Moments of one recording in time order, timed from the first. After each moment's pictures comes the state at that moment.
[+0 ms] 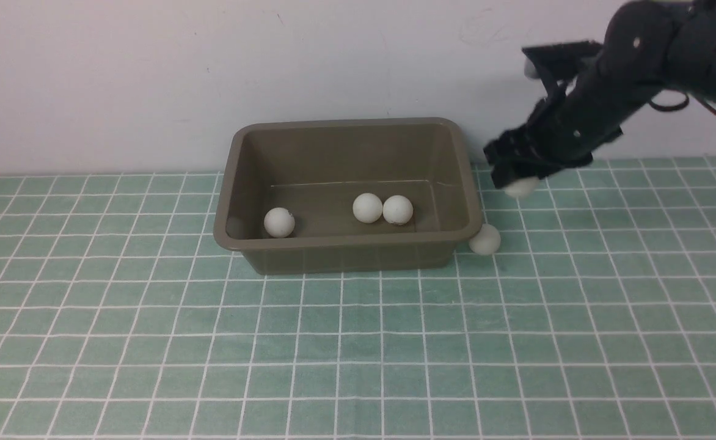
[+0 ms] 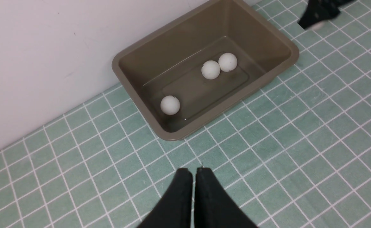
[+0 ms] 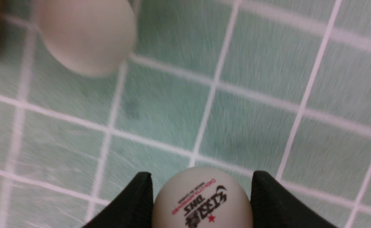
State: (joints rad) right arm 0.24 2.01 -1.72 0.19 0.98 -0.17; left arm 0.08 1.00 -1.47 -0.44 1.28 0.57
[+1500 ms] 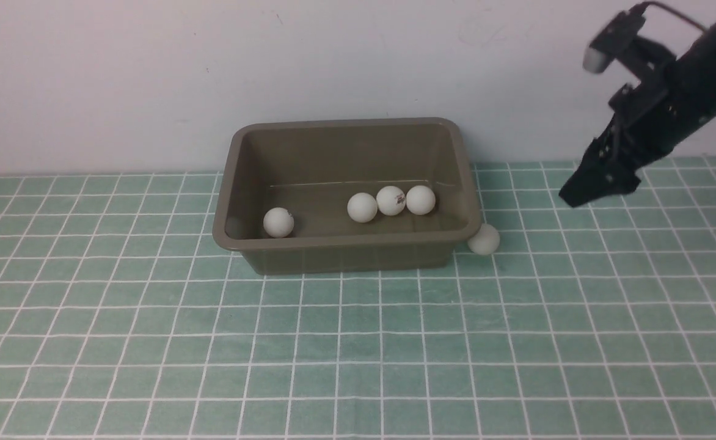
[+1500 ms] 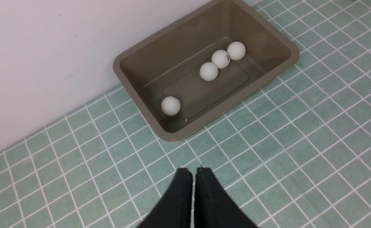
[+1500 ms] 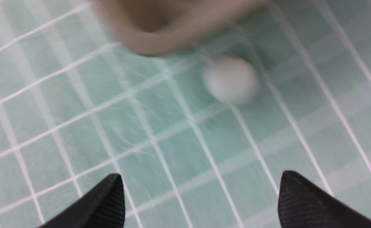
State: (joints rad) right arm 0.03 1.94 -1.64 0.53 1.24 -1.25; left arm 0.08 1.00 -1.47 -0.44 1.28 0.57
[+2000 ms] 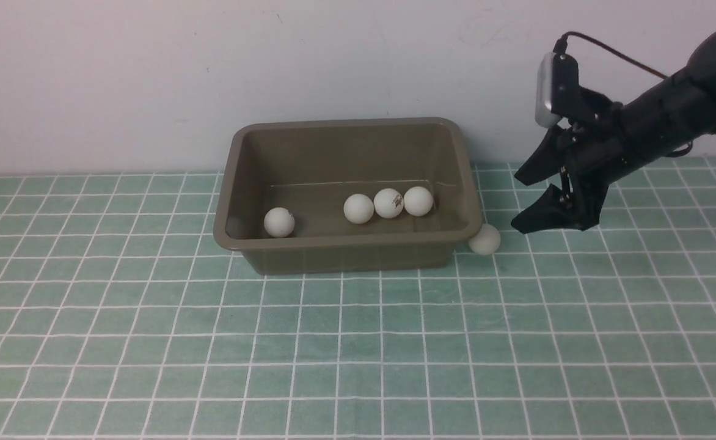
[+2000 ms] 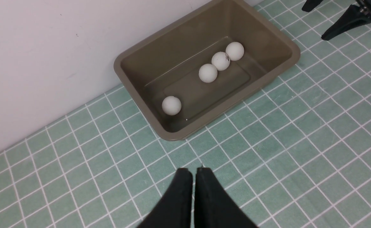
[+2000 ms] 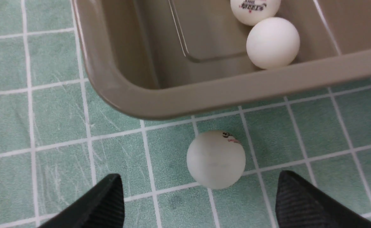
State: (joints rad) right arm 0.05 2.09 -1.61 0.78 1.08 -1.73; left arm 0.08 1.00 -1.47 -0.44 1.28 0.57
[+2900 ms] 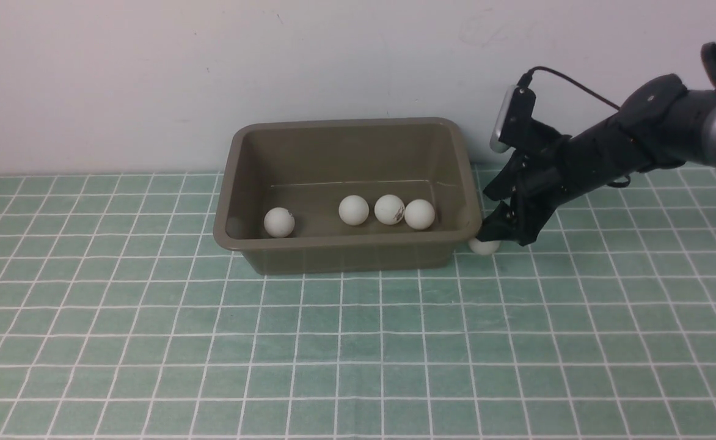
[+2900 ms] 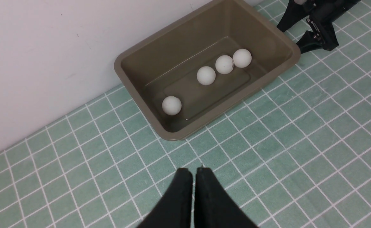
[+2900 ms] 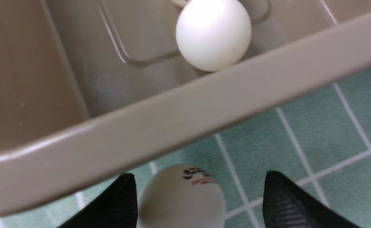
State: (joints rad) right arm 0.12 2.22 -1.62 0.82 0.85 -1.61; left arm 0.08 1.00 -1.47 -0.44 1.28 0.57
